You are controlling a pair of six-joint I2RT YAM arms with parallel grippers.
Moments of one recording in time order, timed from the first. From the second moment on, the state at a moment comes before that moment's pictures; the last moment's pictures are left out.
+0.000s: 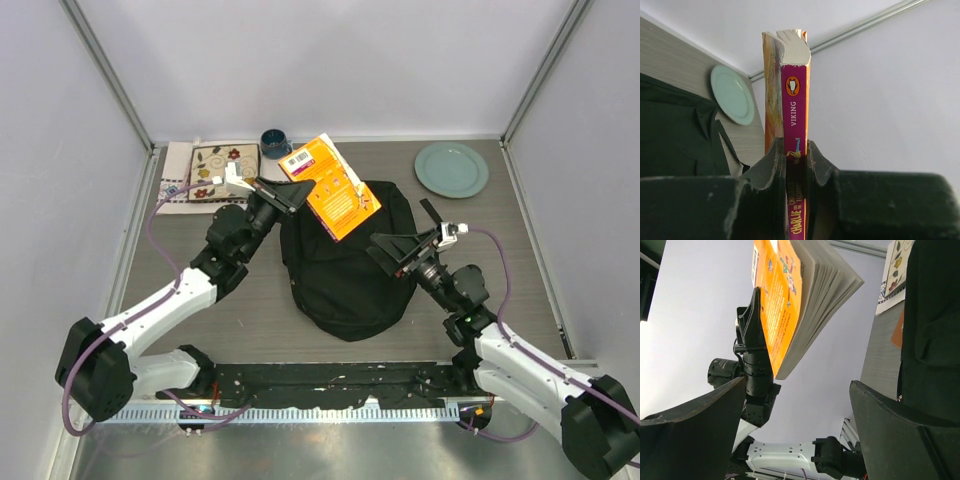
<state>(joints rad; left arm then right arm) -0.63 1.17 0.78 0.54 -0.11 -1.12 0.54 0.78 0.20 0.77 -0.17 1.45</state>
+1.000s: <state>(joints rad) -0.64 1.28 0.72 0.67 -0.03 -1.23 0.54 1.37 0.34 1.27 -0.18 1.59</state>
